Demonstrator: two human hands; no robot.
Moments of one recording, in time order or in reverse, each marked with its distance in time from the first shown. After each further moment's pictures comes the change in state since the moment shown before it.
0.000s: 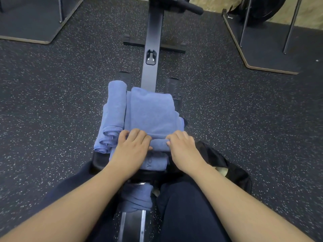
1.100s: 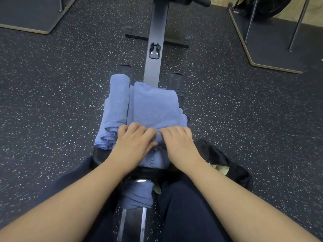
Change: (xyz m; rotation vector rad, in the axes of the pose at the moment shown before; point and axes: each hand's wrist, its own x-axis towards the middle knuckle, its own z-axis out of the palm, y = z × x) left_hand 0.007 -0.007 -0.009 -0.155 -0.091 -0.080; right_hand 0.012 -0.014 0.007 -0.186 0.244 -0.170
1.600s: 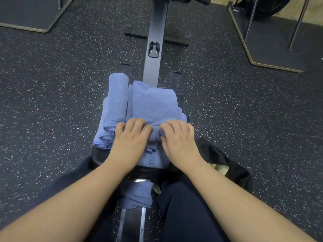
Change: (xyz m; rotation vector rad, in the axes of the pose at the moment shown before) left_hand 0.001 -0.001 0.008 0.130 0.080 -0.045; right_hand 0.003 0.000 0.004 0.038 0.222 0.027
